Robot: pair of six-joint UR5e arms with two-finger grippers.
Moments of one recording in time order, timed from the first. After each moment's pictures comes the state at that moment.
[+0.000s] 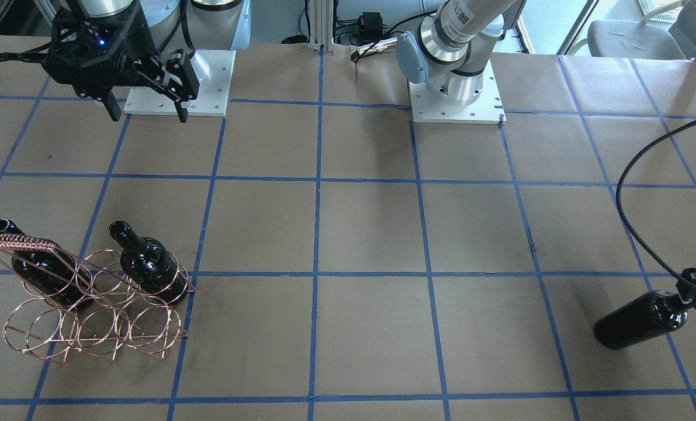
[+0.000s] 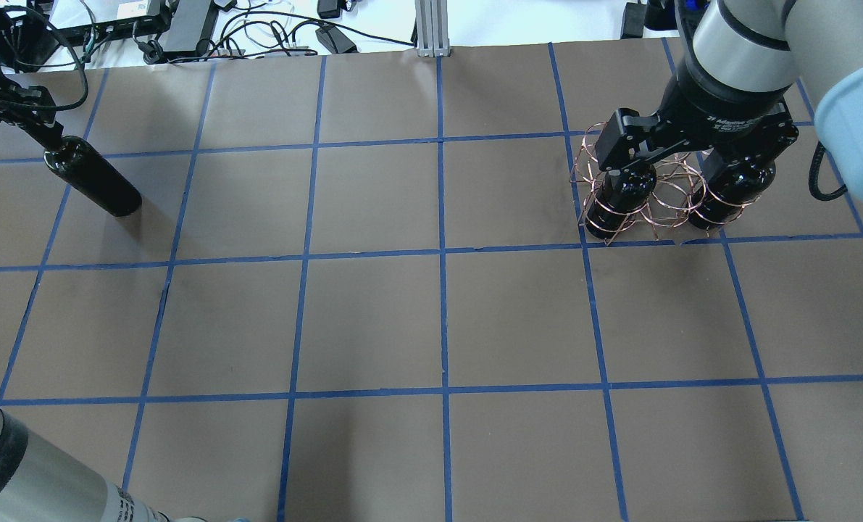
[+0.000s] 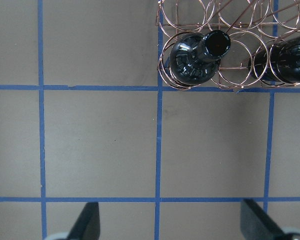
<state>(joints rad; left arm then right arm) -1.05 -2.03 -1.32 -1.25 1.50 0.58 1.60 -1.69 1.63 -1.59 -1.59 0.01</state>
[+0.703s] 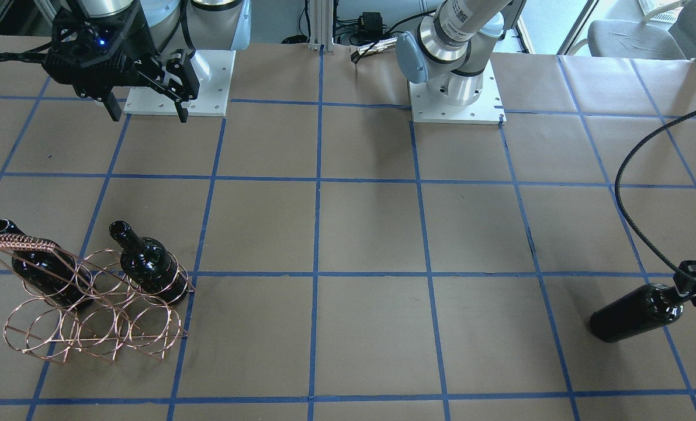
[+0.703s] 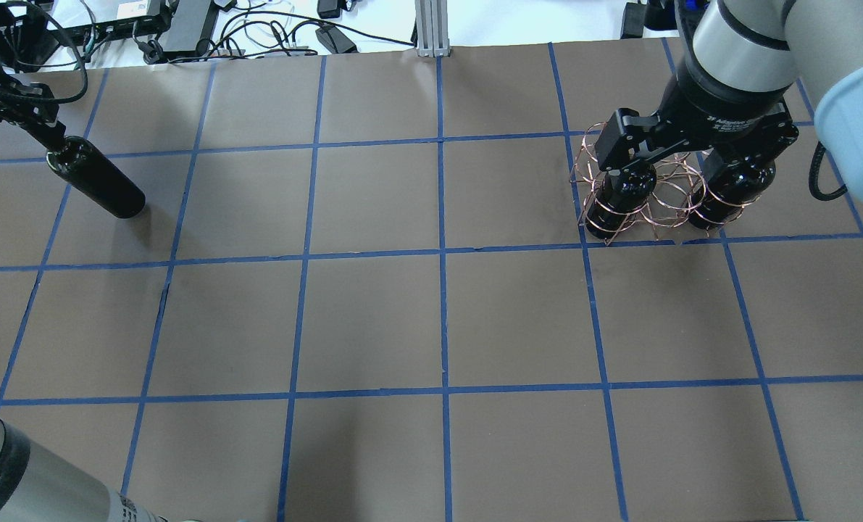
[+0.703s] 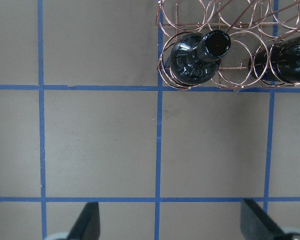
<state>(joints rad) -1.08 -1.99 -1.31 -1.32 1.51 0.57 1.60 -1.69 1.63 -1.59 -1.59 0.01</state>
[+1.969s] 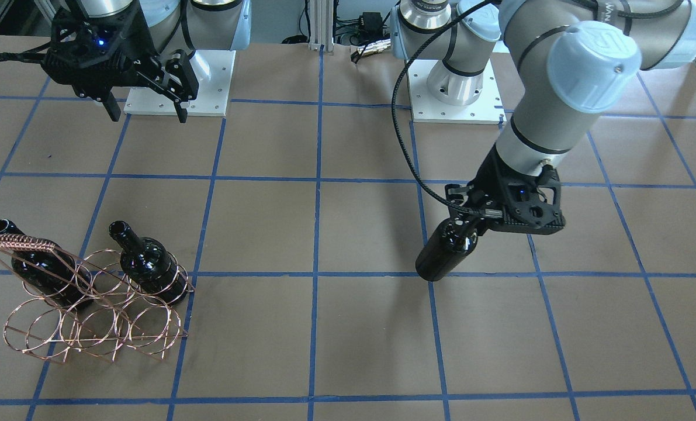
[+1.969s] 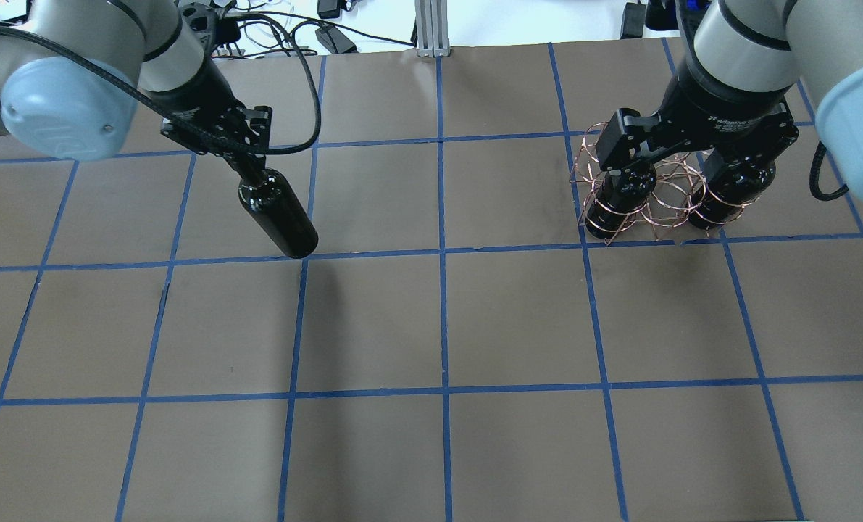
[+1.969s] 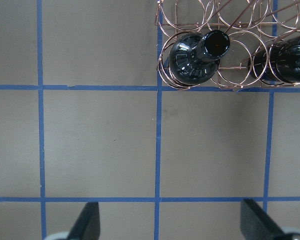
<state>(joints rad) -1.58 -1.72 -1.61 -1.33 1.52 0.03 1.60 -1.69 1.63 -1.59 -1.60 0.01</state>
